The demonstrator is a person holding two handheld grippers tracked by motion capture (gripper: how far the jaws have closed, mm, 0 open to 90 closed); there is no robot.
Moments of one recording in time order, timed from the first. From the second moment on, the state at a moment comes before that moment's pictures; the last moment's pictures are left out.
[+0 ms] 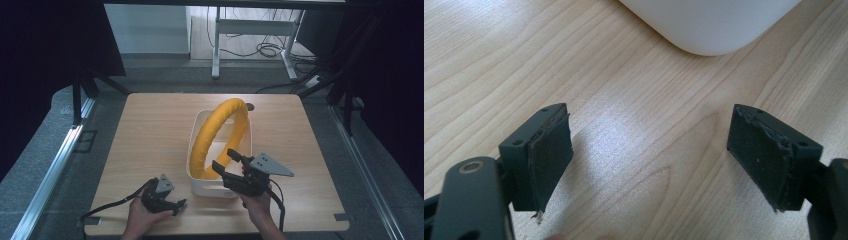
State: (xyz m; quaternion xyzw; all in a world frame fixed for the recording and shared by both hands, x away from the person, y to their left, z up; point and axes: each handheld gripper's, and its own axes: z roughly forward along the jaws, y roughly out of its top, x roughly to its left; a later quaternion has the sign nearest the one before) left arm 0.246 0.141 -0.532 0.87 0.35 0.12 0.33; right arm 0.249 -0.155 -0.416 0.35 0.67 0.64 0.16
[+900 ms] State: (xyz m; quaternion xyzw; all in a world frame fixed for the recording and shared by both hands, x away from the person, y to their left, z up) left arm 0.246 0.141 -0.533 0.87 0.35 0.13 0.32; right arm 0.296 -0.284 -0.468 0.42 0.70 0.55 0.19
